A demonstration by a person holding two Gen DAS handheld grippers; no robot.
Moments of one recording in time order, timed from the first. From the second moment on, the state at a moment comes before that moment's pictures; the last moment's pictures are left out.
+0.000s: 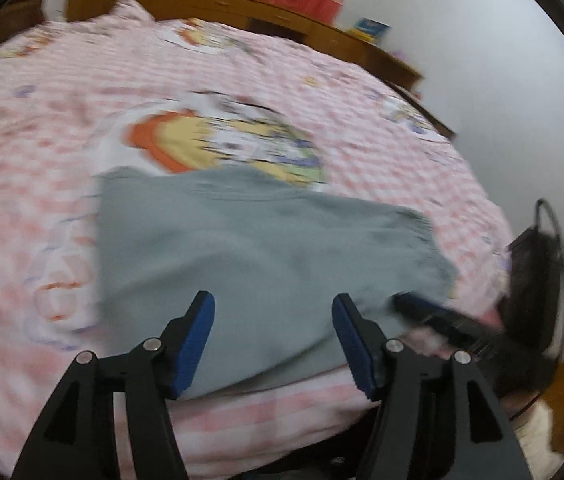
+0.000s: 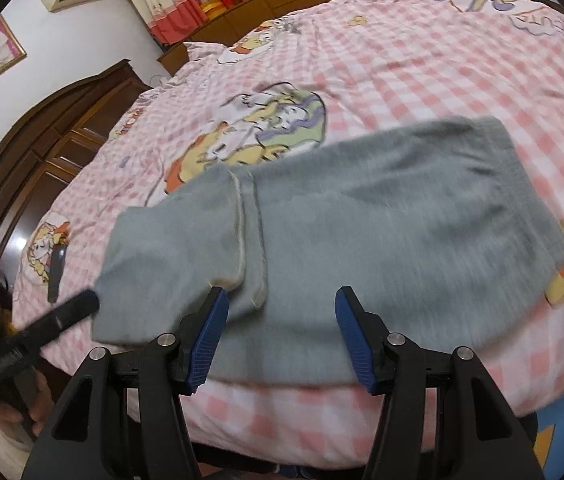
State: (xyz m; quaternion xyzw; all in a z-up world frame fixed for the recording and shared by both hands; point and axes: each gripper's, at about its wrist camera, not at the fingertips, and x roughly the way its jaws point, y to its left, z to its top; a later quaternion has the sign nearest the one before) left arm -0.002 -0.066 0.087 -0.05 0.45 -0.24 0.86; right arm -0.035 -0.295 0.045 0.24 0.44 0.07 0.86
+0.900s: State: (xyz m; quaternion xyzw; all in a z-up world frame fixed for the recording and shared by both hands) left arm -0.027 -0.010 0.023 -0.05 0.46 -0.18 0.87; right arm 0.055 -0.256 0.024 0.26 0.49 0.11 0.83
